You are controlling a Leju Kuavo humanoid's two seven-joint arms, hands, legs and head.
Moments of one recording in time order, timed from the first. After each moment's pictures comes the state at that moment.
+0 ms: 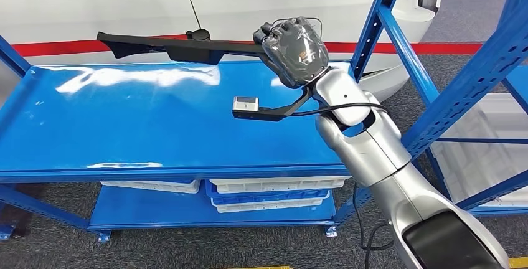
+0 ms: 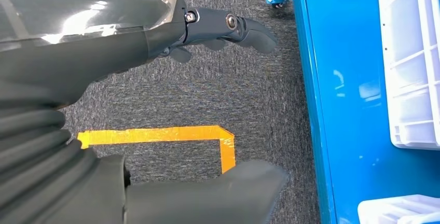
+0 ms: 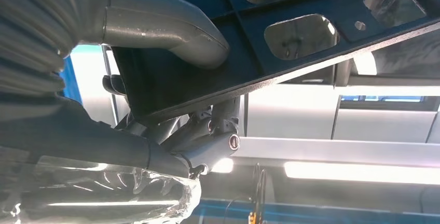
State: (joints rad) left arm -0.12 -0.14 0.82 -0.21 -0.70 0.25 -0.66; right arm -0.95 -0.01 0.69 -1.17 1.24 -0.24 -0.13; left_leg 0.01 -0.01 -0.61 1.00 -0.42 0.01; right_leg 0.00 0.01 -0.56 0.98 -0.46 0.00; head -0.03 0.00
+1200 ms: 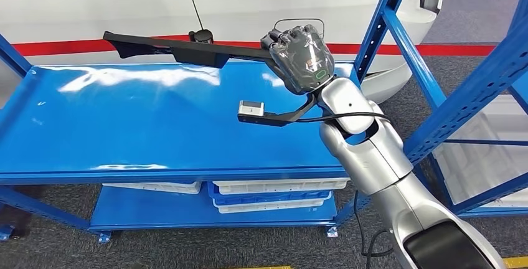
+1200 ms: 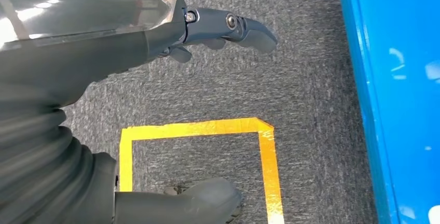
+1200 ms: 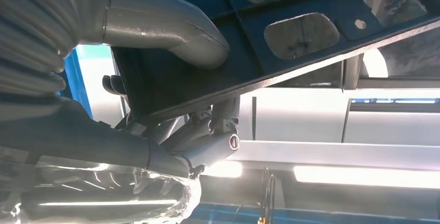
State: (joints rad) left arm -0.13 -0.14 0.80 -0.21 -0.78 0.23 -0.45; right arm -0.89 -0.02 0.65 -1.21 1.27 -0.25 -0.12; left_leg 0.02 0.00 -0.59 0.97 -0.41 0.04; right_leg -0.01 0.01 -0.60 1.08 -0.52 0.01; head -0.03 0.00
